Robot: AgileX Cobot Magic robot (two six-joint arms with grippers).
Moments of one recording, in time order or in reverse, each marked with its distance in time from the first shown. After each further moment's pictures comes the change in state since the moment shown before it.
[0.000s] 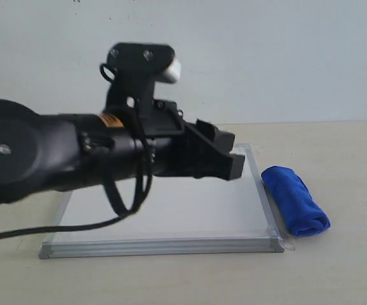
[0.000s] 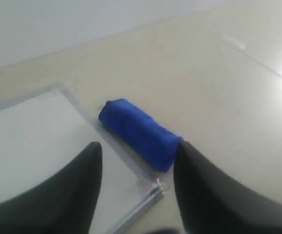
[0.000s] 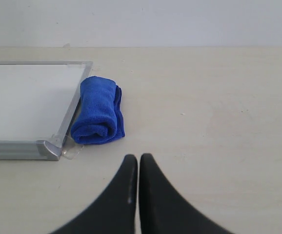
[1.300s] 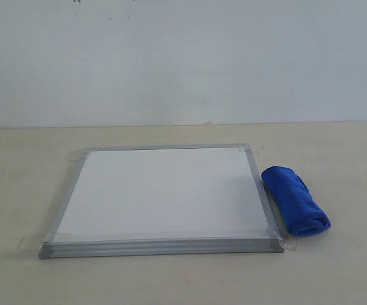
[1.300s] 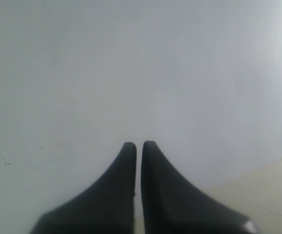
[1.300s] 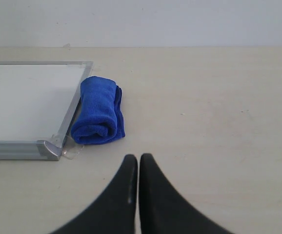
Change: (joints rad) left arm 0.584 -1.410 0.003 0.192 0.803 -0.126; right arm 0.000 0.000 0.000 0.000 0.000 0.000
